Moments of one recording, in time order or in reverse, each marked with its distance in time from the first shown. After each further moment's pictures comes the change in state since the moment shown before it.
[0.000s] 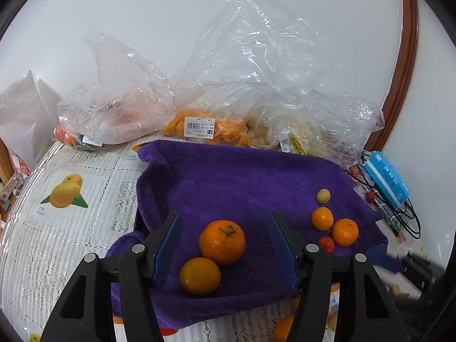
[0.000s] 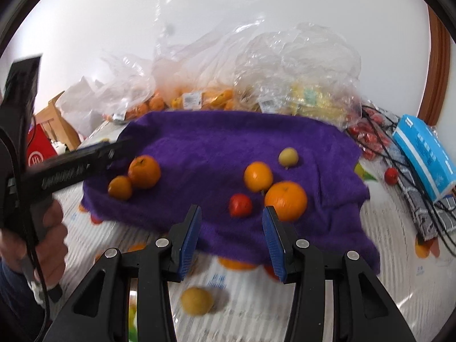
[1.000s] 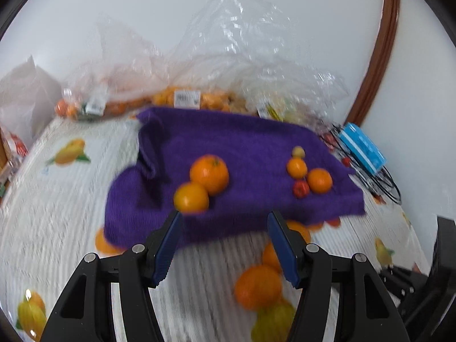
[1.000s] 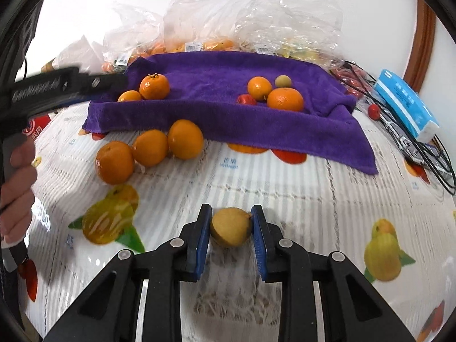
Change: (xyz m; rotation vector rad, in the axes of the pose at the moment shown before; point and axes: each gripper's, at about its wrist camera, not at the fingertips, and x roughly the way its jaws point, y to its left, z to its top) left arm -0.043 0.003 -0.052 0.027 0.089 -0.100; right arm -0.026 0.026 -0.085 -0.009 0.123 -0.098
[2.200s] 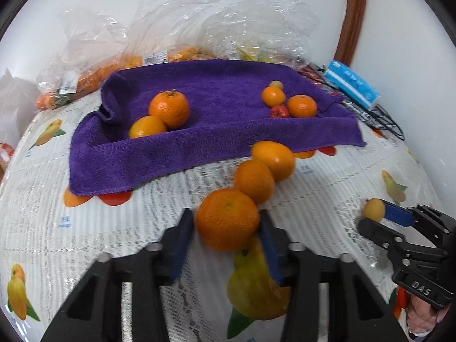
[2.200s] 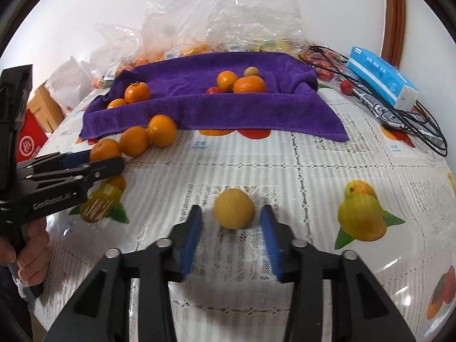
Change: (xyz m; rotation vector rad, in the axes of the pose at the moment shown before) left arm 0.023 -0.038 -0.045 0.171 0.136 0.035; right arm -0.019 -0.031 -0.026 0.109 -0.022 0.006
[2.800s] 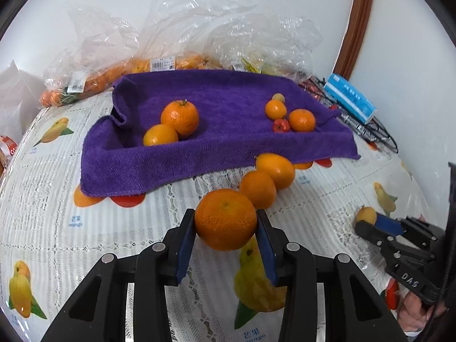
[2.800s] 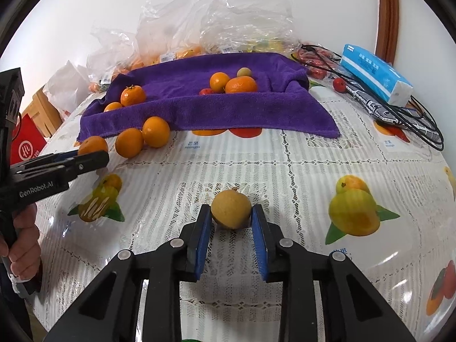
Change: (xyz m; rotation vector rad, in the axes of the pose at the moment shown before) left arm -0.019 0.013 0.002 -0.053 -0.037 -0.025; right arm -0.003 -0.009 -0.003 0.025 -0.008 0.000
